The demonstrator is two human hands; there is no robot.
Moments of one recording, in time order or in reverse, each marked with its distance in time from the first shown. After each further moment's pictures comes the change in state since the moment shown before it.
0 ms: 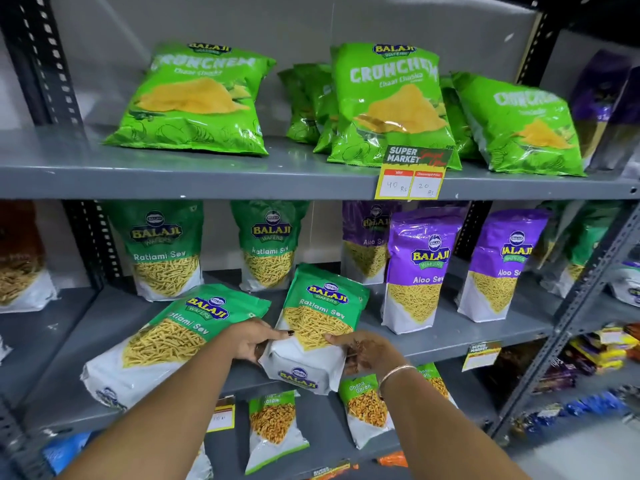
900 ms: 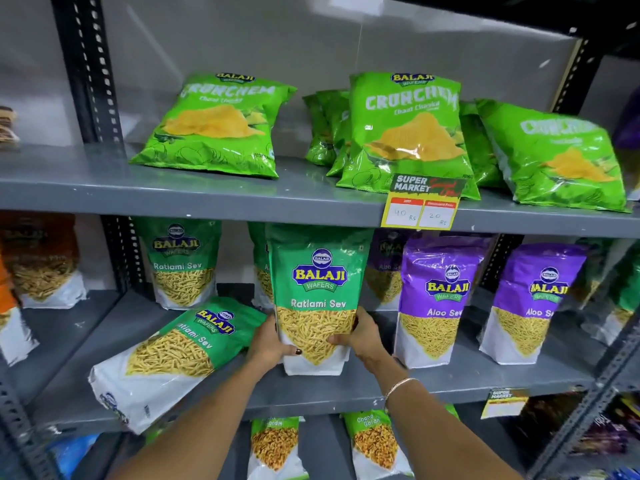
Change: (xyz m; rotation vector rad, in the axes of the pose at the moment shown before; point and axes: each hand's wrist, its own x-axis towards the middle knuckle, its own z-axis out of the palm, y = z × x) left_hand 0.031 -0.007 0.037 0.169 0.552 0.361; right_hand 0.058 -0.025 -0.005 -0.199 0.139 -0.560
